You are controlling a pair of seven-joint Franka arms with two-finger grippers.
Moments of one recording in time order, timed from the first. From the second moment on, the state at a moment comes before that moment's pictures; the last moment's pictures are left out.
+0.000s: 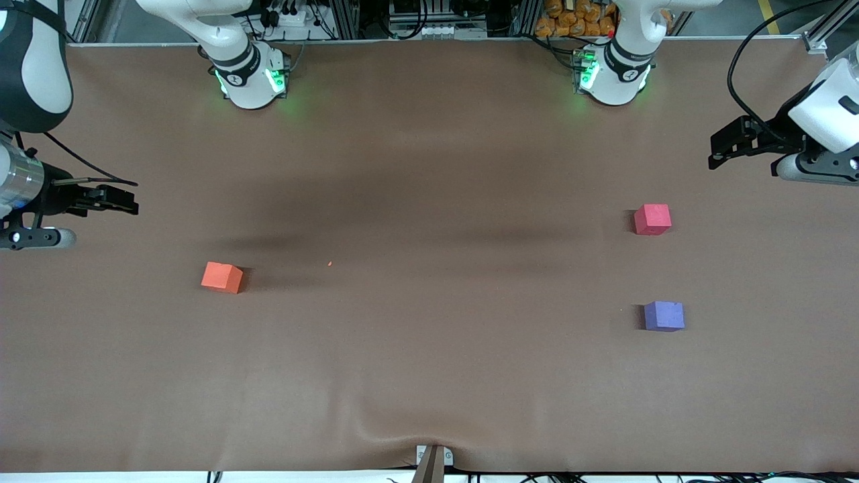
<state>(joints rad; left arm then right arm) -0.11 0.01 -0.01 -1.51 -0.03 1.48 0.00 0.05 0.11 -0.14 -1.69 0.01 1.62 -0.11</state>
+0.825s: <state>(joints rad) -0.11 0.01 -0.01 -1.51 -0.03 1.48 0.00 0.05 0.10 -0.14 -1.64 0.01 1.60 -0.11</state>
